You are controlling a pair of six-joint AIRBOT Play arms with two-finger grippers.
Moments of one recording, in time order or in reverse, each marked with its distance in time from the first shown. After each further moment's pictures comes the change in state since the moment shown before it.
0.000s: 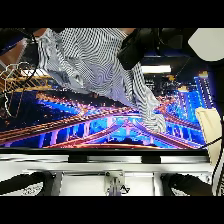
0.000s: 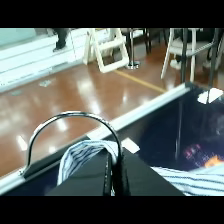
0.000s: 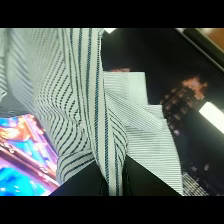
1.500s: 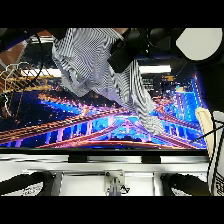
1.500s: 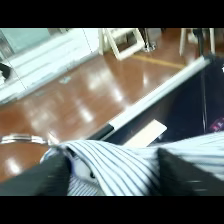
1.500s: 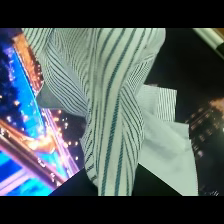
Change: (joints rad) left arm 0.001 0.006 0.002 0.166 -0.063 0.066; right arm 0.001 -0.031 -0.001 0.087 -0.052 -0.056
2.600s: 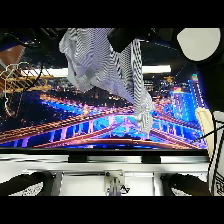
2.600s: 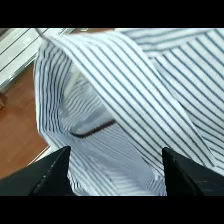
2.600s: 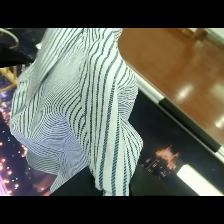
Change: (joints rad) left arm 0.000 0.057 -0.001 0.338 -0.136 -0.109; right arm -0.001 0.000 0.001 -0.099 -0.250 -0.008
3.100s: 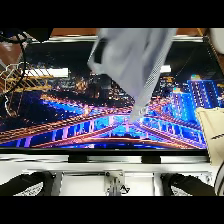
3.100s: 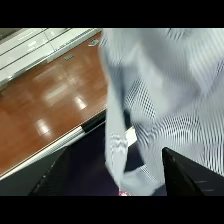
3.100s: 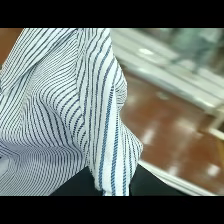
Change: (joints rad) left arm -0.001 0.055 0.000 0.011 0.033 -0.200; right arm -0.163 0.055 0.024 -0.476 -0.125 0.302
